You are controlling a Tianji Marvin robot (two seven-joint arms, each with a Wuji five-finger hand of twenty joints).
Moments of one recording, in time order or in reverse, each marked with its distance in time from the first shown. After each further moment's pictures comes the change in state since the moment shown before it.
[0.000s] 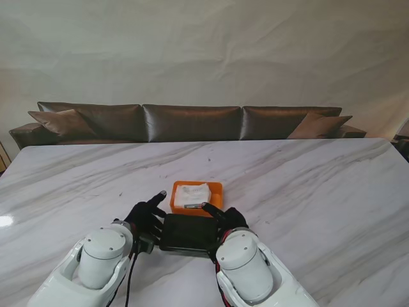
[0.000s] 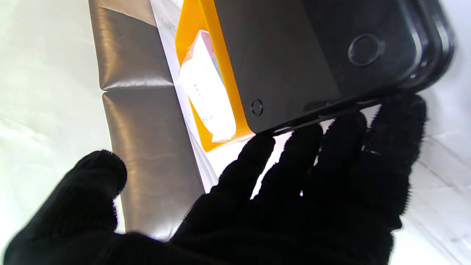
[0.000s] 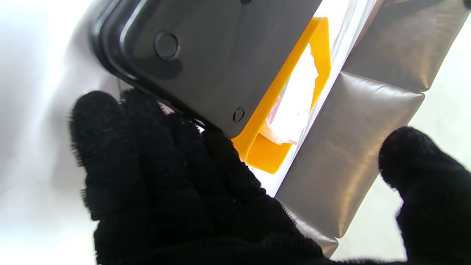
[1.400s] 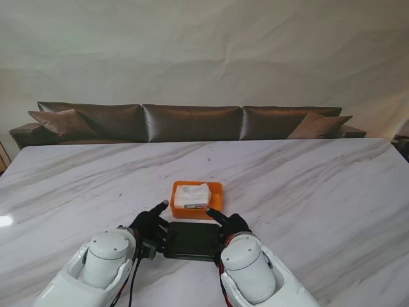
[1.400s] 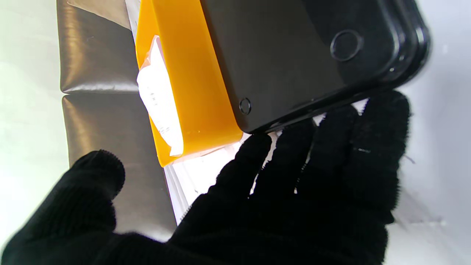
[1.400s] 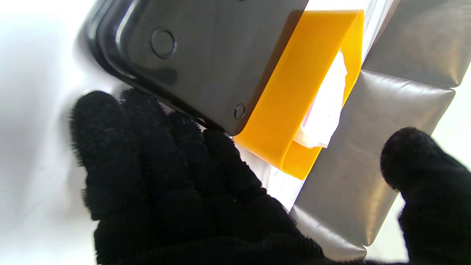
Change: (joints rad) left arm -0.027 -0.009 0.024 0.107 -0.046 0.002 -0.018; right arm -0.003 0.006 0.019 0.063 0.045 -0.038 0.005; left_hand 0.000 0.000 -0.004 0.000 0.001 -0.022 -0.003 0.012 0.000 -0.060 0.036 0.033 0.025 -0.055 0.060 0.012 0.010 -0.078 0.035 -0.002; right_hand -0.010 -0.001 0.000 0.000 0.001 -0.011 0.009 0.000 0.000 -0.006 0.010 0.001 0.000 -0.004 0.000 0.002 0.000 -0.004 0.000 0.000
